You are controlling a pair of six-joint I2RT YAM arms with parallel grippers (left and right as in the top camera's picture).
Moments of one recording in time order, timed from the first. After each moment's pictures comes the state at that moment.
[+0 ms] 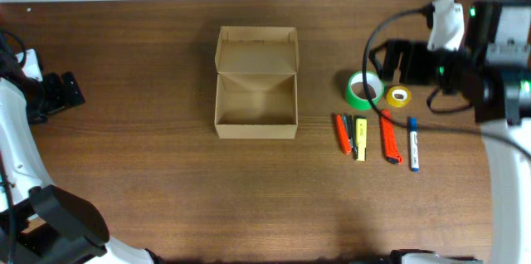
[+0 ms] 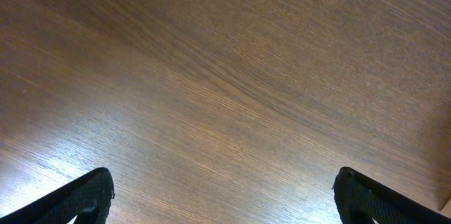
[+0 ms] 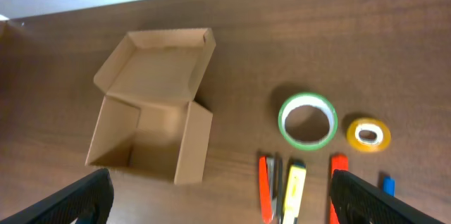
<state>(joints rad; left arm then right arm) 0.52 1.78 1.74 -1.22 -0.01 0.06 -0.03 1.44 1.73 -1.13 -0.34 0.10</state>
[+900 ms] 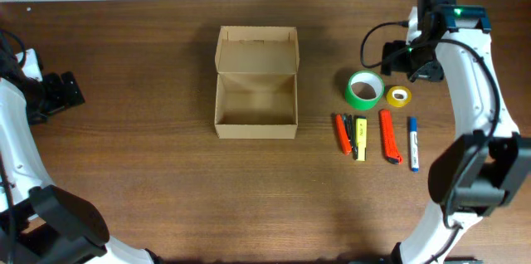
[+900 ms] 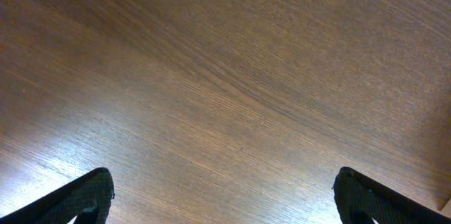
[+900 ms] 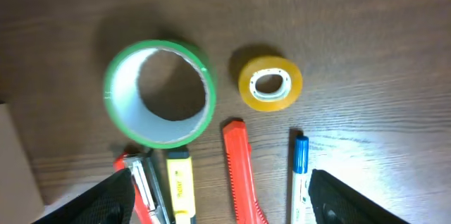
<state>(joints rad) 0.52 1.78 1.74 -1.22 -0.01 0.06 -0.08 1.99 1.87 -1.24 0.00 0.09</state>
